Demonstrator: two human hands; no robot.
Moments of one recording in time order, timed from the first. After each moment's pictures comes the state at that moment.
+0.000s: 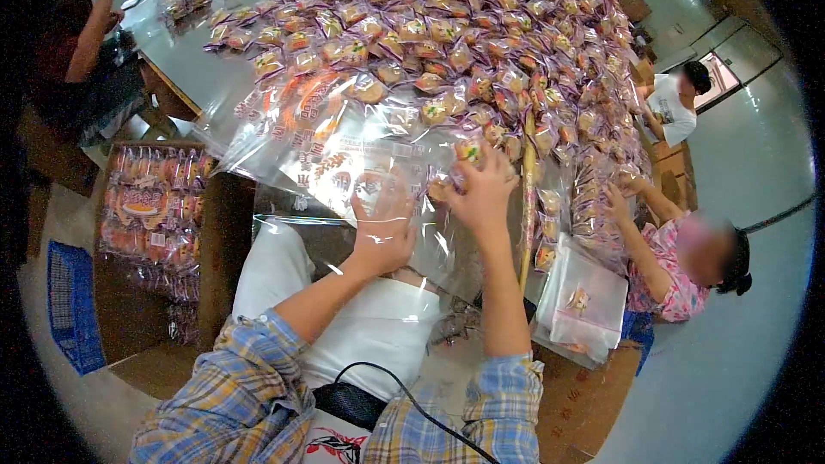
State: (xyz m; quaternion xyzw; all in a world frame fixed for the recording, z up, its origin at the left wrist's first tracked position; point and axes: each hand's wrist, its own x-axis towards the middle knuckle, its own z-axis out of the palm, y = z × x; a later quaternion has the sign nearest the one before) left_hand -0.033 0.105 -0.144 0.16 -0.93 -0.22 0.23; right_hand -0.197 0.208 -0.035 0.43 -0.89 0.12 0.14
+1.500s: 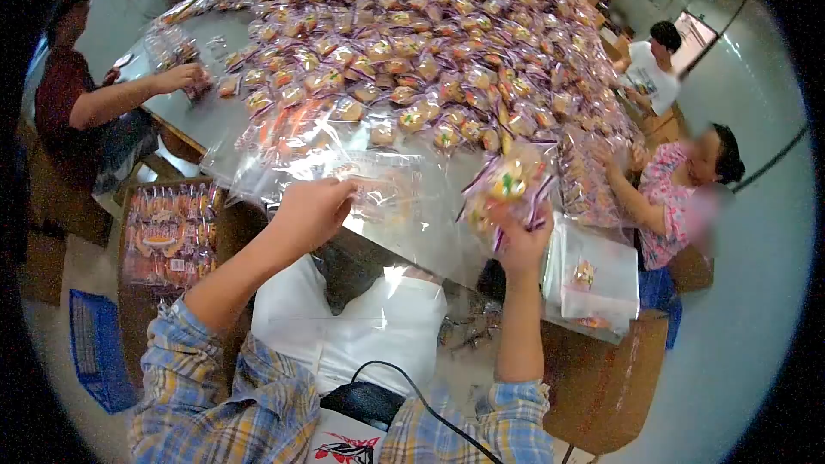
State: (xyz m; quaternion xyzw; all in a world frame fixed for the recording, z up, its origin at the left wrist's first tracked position) left_hand 0.038 0.011 0.011 0.05 -0.97 -0.16 0.18; right_hand -0.133 0.314 0.015 0.22 -0.57 0.80 -0.02
